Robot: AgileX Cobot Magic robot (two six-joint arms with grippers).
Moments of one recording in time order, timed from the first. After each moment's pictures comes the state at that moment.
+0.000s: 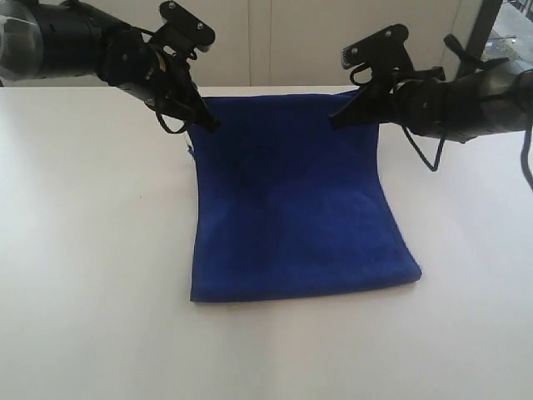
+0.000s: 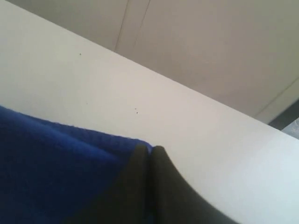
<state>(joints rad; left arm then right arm) -0.46 1.97 -1.52 0.21 0.38 0.16 0.11 2.04 -1.26 0.31 -0.27 -0.59</state>
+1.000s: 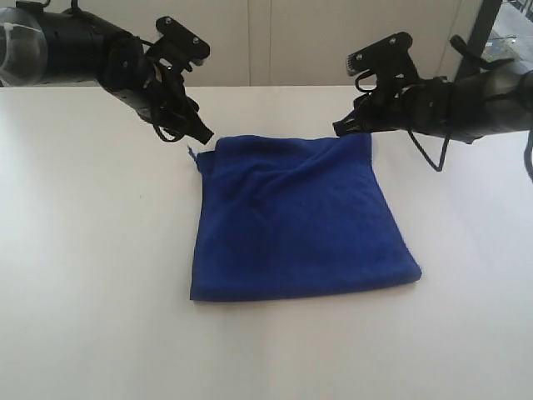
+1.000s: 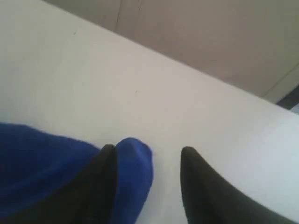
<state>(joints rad) -0.45 1.98 -1.52 0.21 0.44 0.15 0.09 2.05 -1.26 0.31 -0.19 -0.59</state>
